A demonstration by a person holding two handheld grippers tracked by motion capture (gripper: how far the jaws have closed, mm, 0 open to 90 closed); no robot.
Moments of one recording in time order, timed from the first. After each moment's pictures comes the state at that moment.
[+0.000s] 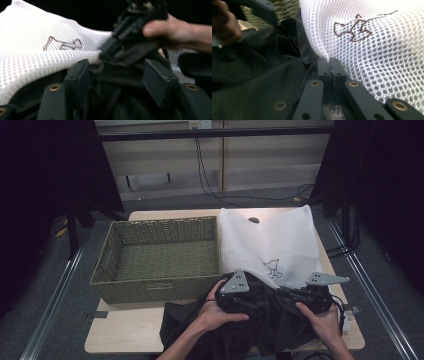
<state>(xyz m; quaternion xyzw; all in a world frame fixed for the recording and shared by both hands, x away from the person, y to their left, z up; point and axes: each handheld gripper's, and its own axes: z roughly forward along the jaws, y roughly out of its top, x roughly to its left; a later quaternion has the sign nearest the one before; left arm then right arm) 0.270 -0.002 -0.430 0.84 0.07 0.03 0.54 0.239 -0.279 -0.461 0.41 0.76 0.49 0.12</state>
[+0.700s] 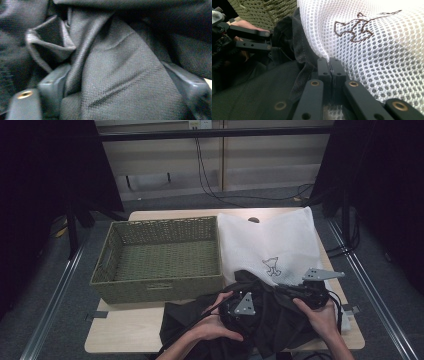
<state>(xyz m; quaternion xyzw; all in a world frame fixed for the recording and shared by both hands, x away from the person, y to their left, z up) 0.259 -0.015 -0.495 0.92 0.02 0.05 0.40 0.252 -0.277 -0.463 0.41 0.77 0.48 0.12</state>
